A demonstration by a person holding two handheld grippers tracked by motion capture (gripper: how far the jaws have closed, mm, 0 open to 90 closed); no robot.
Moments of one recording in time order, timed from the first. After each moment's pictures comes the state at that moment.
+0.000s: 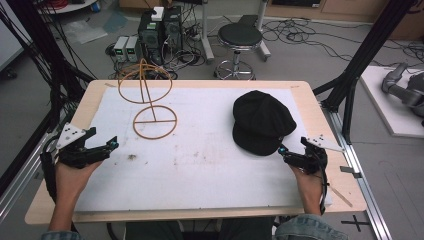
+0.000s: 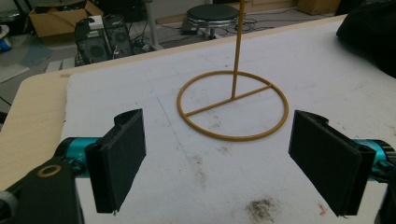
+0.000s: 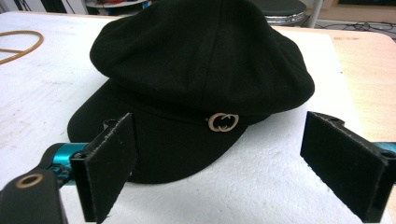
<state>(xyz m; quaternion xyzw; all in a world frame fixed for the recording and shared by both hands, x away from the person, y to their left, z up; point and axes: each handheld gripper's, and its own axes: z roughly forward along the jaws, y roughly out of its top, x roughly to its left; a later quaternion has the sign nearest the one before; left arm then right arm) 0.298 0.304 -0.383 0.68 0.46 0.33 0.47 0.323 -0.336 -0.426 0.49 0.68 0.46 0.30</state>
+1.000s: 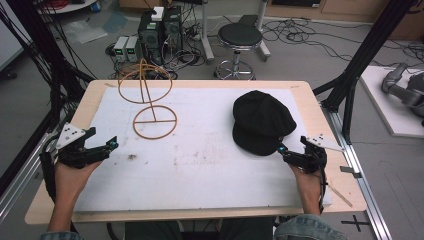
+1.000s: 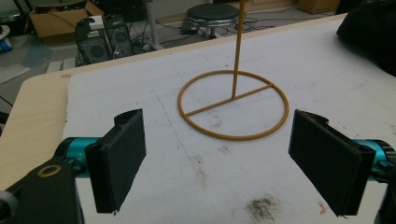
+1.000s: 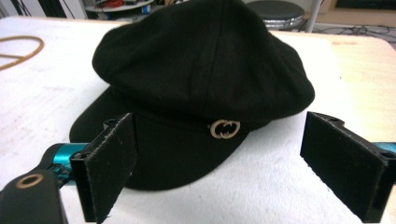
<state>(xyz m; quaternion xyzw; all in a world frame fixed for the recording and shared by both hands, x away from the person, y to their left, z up) 0.298 0.304 -0.382 0.68 0.46 0.33 0.47 0.323 -0.333 -0.422 0.50 0.67 0.47 0.30</state>
